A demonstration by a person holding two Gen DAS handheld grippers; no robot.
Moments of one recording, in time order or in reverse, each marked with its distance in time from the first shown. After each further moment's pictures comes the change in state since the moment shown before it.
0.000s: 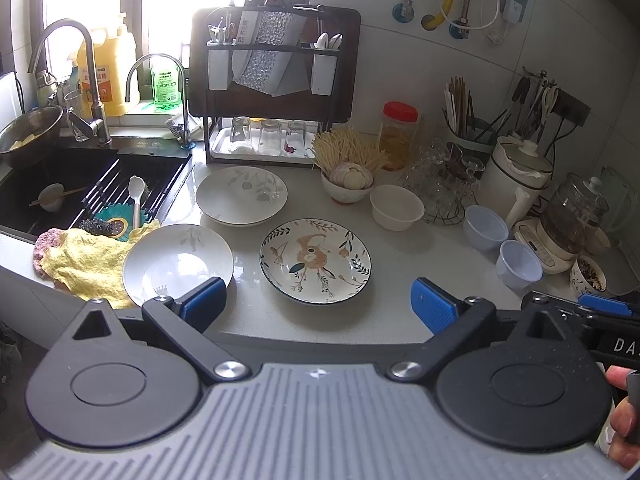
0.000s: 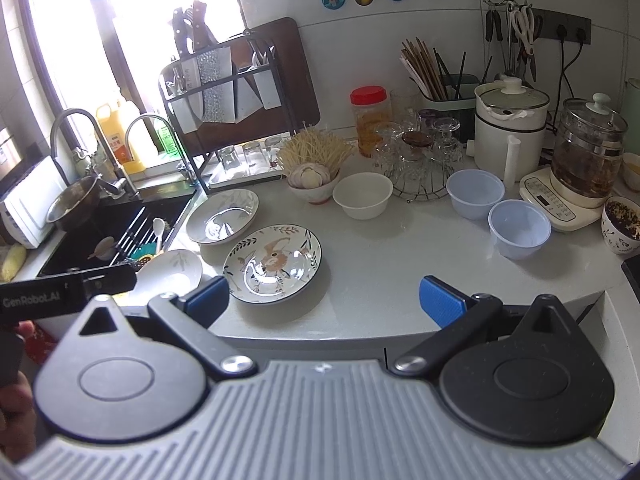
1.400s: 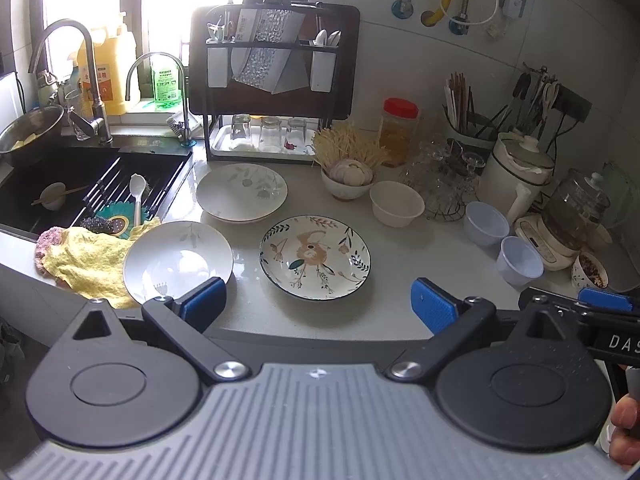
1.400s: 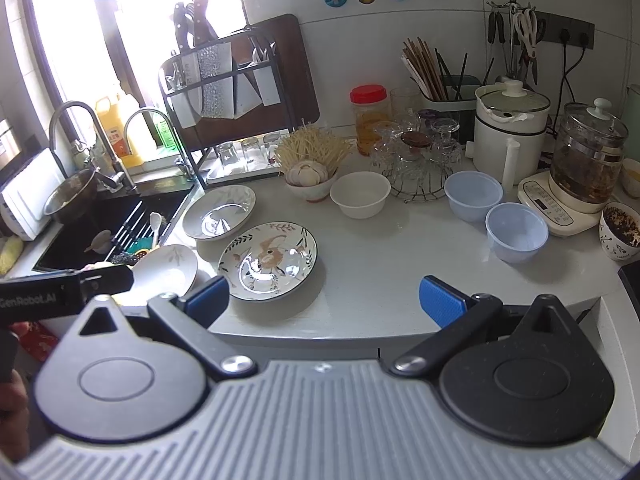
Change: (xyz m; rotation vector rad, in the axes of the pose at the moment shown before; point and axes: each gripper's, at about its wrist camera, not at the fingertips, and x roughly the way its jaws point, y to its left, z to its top) left arm 0.002 -0.001 -0.007 0.004 0.004 0.005; right arm 0.003 0.000 0.004 -0.021 0.007 -0.008
